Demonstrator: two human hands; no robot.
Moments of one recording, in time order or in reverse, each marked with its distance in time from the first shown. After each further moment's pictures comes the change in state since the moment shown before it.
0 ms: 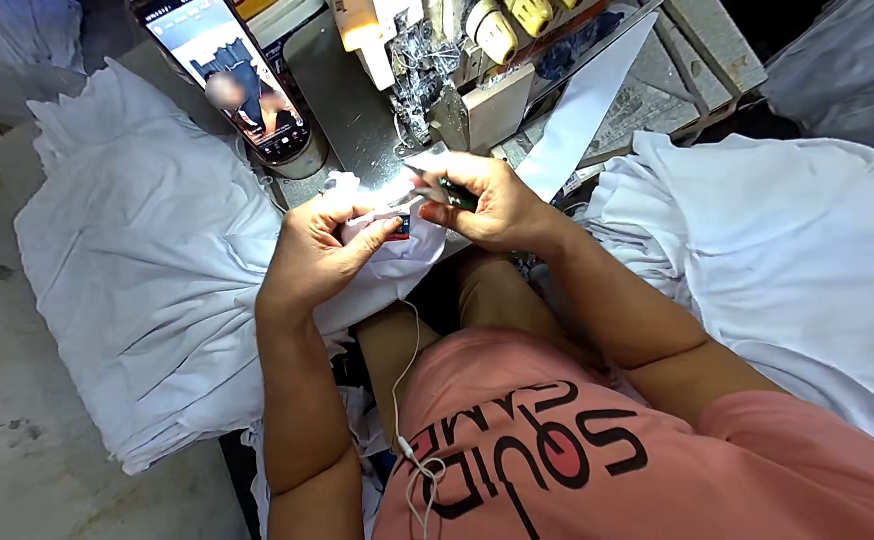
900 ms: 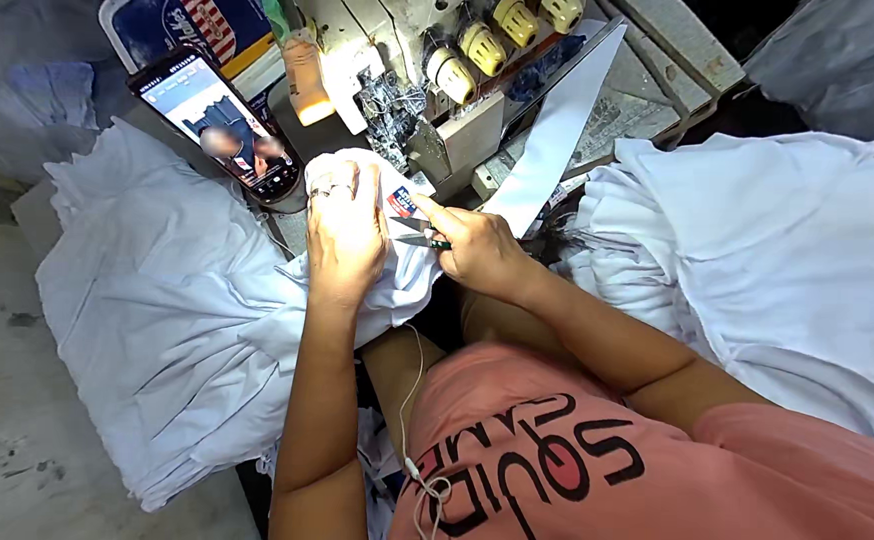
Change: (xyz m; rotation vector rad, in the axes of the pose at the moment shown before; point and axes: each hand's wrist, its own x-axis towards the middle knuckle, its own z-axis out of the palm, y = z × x) left_hand 0.047 -0.013 0.043 0.837 0.009 -0.086; right_hand -0.025 0.000 0.024 -0.560 0.099 0.202
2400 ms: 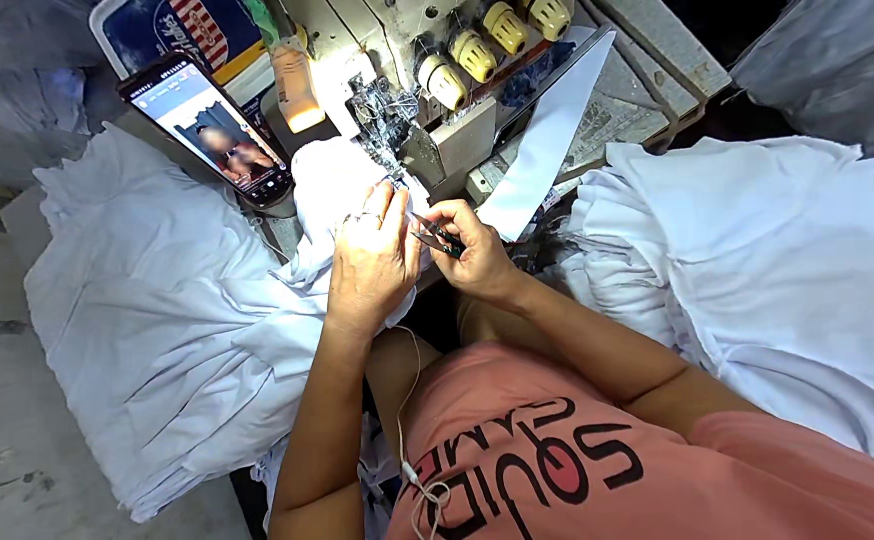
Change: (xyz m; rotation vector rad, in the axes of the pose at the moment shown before) left_hand -0.021 0.023 0.008 -0.128 0.023 0.128; right_hand -0.015 0.004 0.009 0.458 0.163 0.094
